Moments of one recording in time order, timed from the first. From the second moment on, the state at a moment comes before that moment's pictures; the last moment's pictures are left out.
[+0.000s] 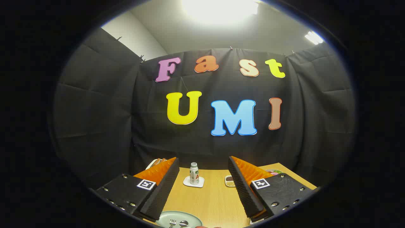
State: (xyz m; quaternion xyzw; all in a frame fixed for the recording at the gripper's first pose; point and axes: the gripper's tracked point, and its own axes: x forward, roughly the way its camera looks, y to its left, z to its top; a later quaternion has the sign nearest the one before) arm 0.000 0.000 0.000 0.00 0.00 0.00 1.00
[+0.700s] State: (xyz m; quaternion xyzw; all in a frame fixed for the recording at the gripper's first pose) arm 0.001 0.001 -0.001 0.00 0.00 -0.01 1.00
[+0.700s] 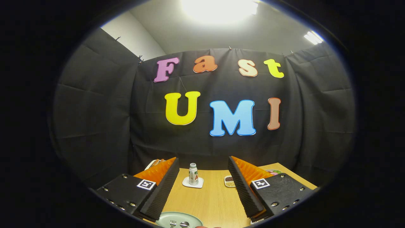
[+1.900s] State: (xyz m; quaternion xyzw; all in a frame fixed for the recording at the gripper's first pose) arm 0.011 0.063 -0.227 0.04 0.36 0.08 0.93
